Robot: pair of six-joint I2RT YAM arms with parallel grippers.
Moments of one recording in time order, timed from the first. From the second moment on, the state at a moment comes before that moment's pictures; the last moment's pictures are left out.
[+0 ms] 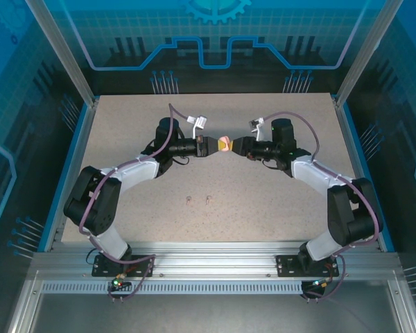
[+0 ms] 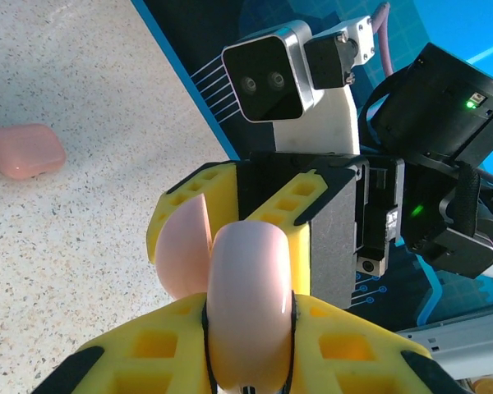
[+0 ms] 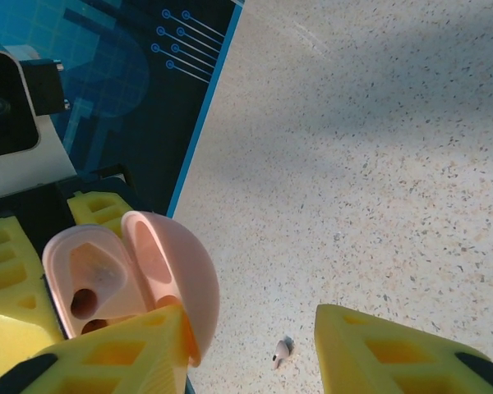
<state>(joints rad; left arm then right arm) -0.40 1.68 0.99 0.45 0.89 -0.78 0.28 1.55 0.93 0.09 -0.80 0.65</state>
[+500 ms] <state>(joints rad) -0.39 1.69 0.99 0.47 0.87 -0.80 0.31 1.59 1.00 0.09 -0.81 0.66</state>
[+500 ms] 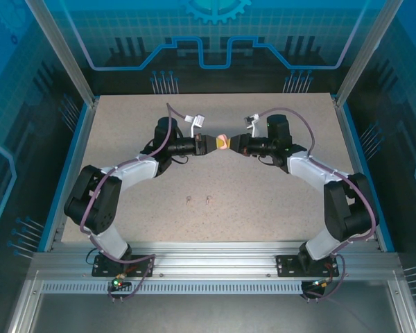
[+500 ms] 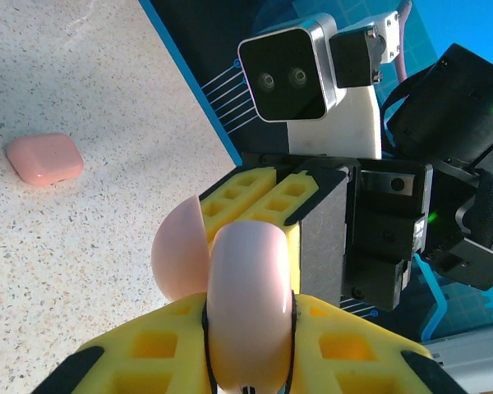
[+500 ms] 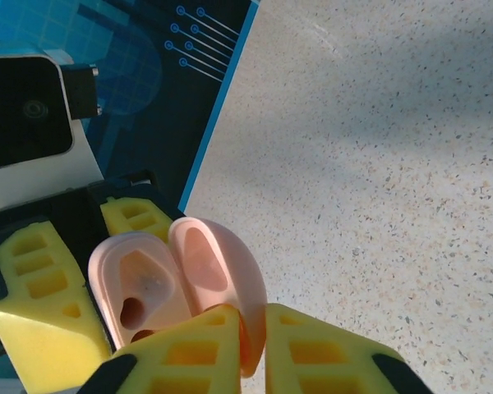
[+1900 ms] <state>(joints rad) -0.29 1.82 1.58 -0.64 1.00 -0.11 0.30 1.60 1.30 -0.53 -0.47 -0.03</state>
